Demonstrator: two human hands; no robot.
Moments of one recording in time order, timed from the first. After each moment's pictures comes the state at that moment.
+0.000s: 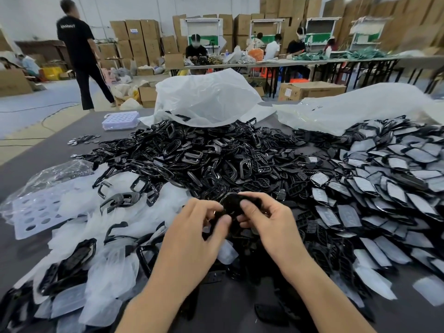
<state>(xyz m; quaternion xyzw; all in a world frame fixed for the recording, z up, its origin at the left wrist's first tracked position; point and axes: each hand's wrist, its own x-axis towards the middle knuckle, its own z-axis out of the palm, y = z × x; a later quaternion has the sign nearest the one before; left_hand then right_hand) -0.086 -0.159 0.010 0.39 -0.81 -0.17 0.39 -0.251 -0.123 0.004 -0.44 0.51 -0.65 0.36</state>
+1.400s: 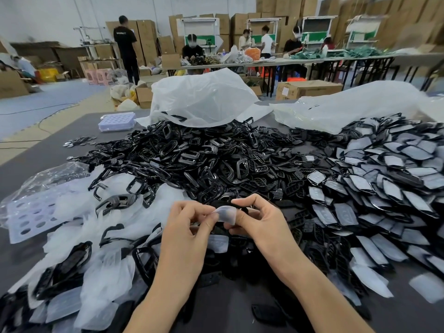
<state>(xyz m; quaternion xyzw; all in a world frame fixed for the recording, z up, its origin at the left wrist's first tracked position) -0.096 -0.158 0.006 0.42 -0.69 -0.33 0.49 -0.248 -0.121 0.004 -0.40 0.48 -0.64 0.45</state>
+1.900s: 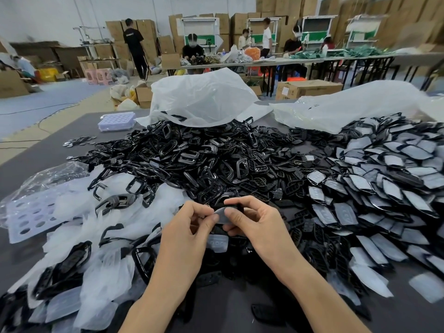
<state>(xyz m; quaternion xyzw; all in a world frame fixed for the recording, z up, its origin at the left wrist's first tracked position) -0.092 -0.159 0.005 0.43 -0.69 -0.36 0.46 -0.244 -0.120 0.007 -0.45 0.49 -0.61 0.42</state>
